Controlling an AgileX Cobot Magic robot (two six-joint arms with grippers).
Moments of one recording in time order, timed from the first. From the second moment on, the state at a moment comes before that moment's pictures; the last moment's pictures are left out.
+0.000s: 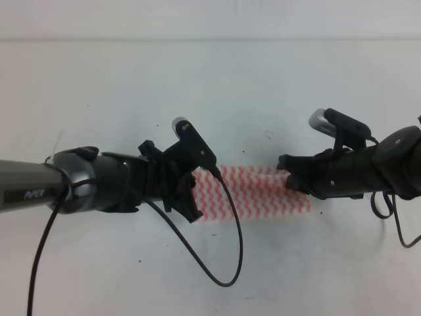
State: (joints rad) left arm -0.55 1.93 -1.06 -1.73 0.05 2.34; right arm 0.35 1.85 -1.01 1.10 0.27 -0.45
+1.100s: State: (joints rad) left arm -0.55 1.91 -1.10 -1.70 0.00 2.34; right arm 0.35 1.85 -1.01 1.10 0.29 -0.45
